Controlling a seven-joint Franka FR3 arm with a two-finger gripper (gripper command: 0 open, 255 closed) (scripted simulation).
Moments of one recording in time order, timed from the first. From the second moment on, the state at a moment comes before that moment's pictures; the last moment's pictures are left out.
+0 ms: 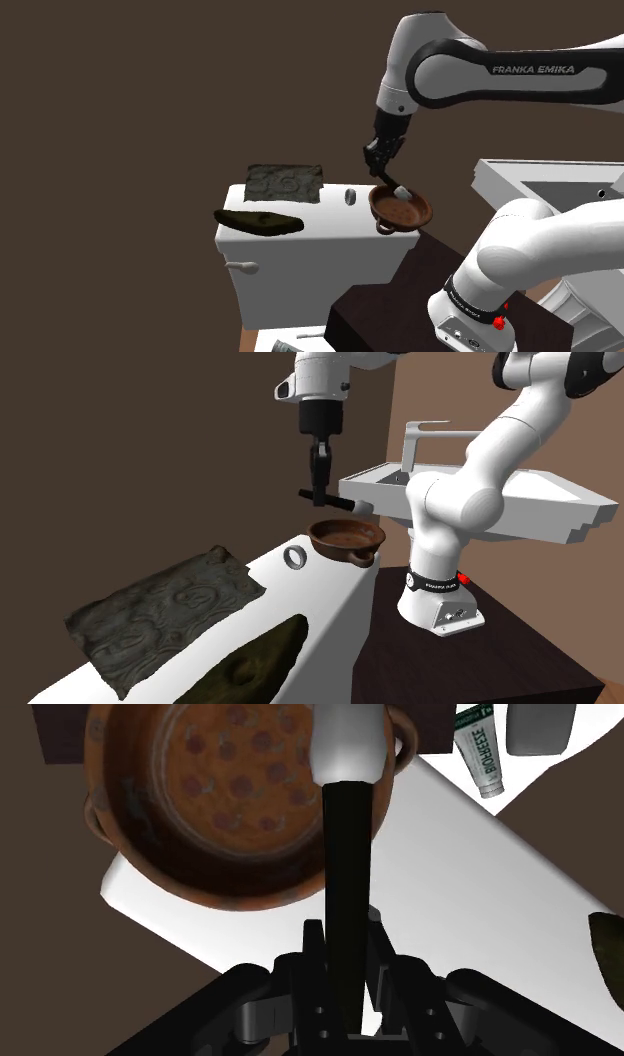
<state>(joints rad) 0.03 -0.77 0.15 -2.52 0.11 1.77 0.19</state>
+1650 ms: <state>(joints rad) 0.00 -0.93 0.06 -2.80 0.06 1.89 0.10</state>
